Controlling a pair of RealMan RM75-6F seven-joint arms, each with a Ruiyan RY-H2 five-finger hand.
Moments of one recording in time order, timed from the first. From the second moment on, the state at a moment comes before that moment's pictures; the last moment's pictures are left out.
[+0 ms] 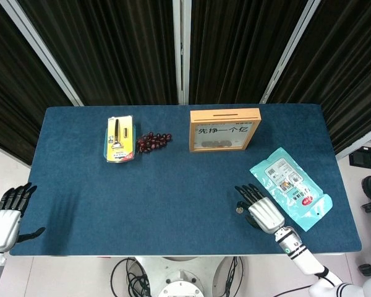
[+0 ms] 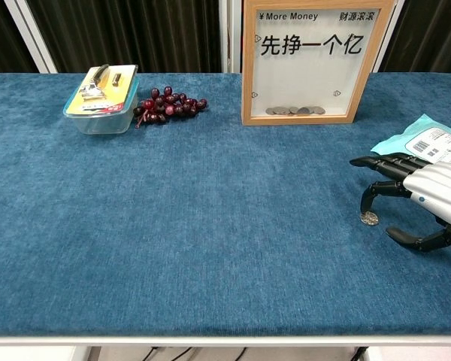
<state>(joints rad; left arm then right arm) -0.08 -1.23 0.02 -1.34 1.57 1.50 -0.18 0.40 -1.66 -0.12 -1.00 -1.71 1.28 0.09</state>
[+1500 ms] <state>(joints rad) -0.08 -1.24 0.03 -1.32 1.58 1.49 -0.19 0.39 -1.66 -0.12 -0.95 -1.73 1.31 0.09</state>
